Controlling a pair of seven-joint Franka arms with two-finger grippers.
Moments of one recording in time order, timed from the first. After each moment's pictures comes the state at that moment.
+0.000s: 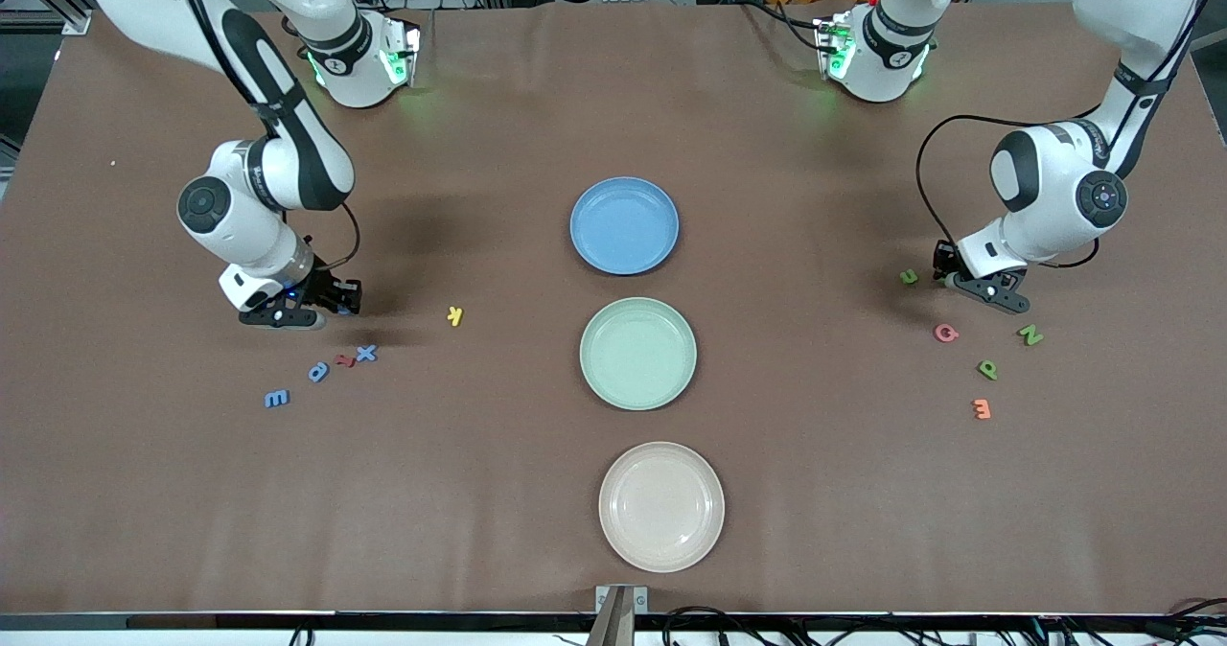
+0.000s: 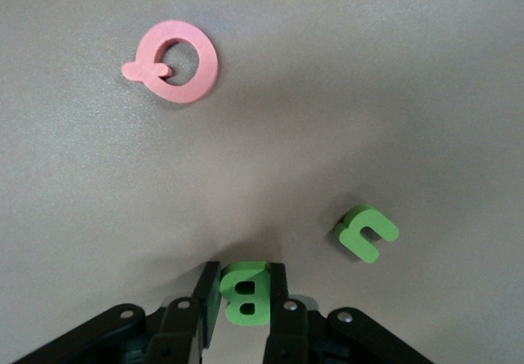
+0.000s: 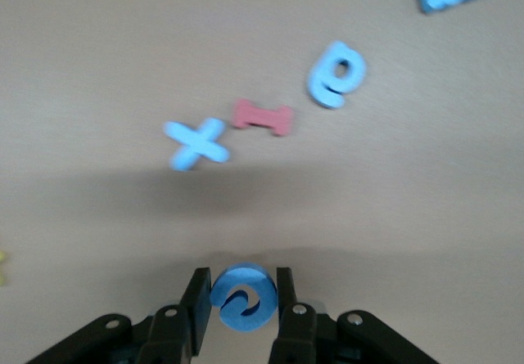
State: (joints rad) left arm 0.26 0.29 -0.10 -2.44 -0.02 2.65 0.59; right arm 0.07 0.27 0.02 -2.39 0.11 2.71 0.05
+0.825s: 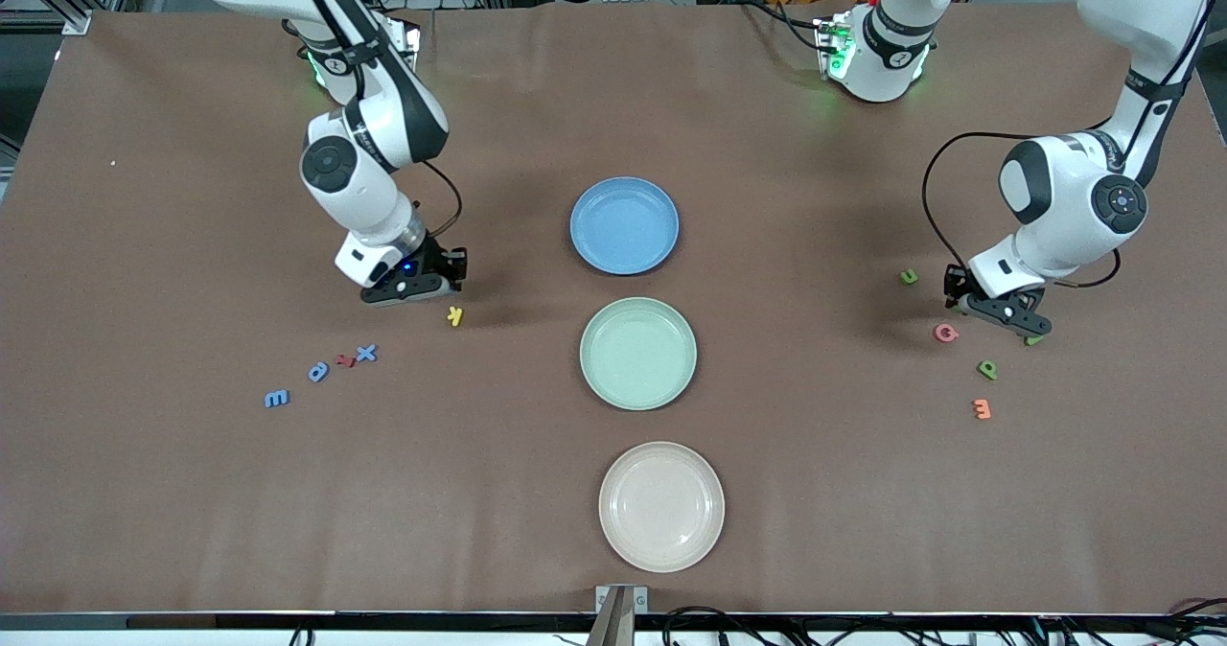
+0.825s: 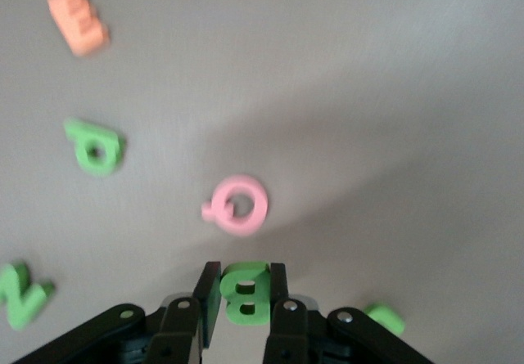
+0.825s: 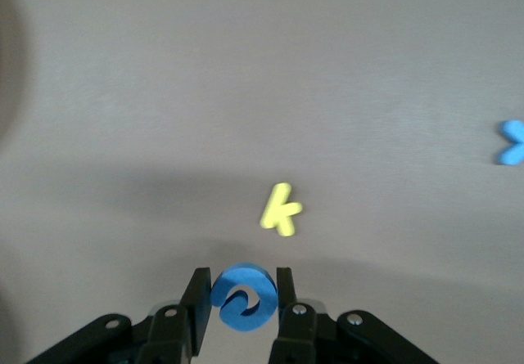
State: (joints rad) left arm 0.22 0.29 -0.11 -2.33 -0.02 2.66 0.55; right arm 0.33 0.23 0.11 -2.34 0.11 2.68 0.19
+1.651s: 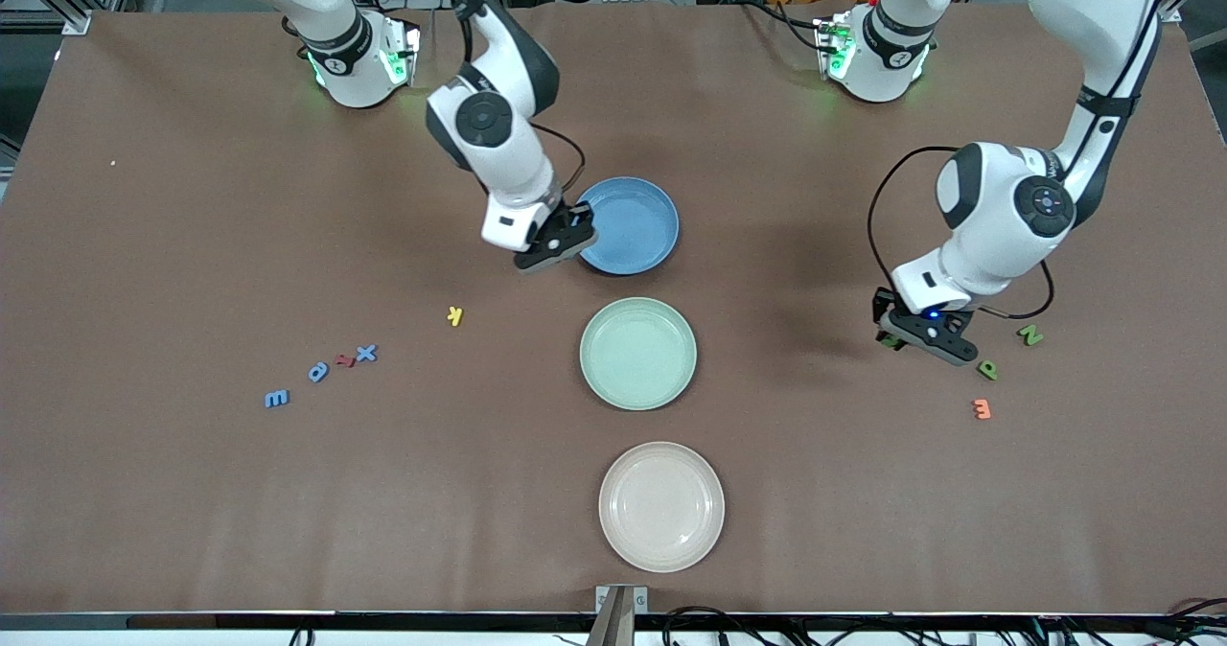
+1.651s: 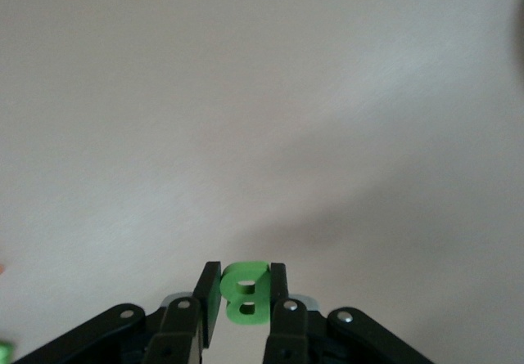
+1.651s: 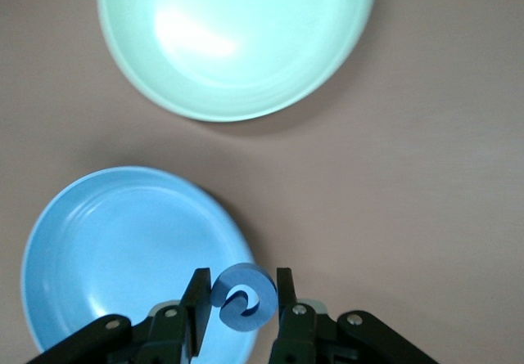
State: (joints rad) left arm 0.12 0.29 -0.29 -2.19 -0.02 2.65 0.37; right arm 0.67 0.36 0.11 -2.05 0.11 2.55 0.27
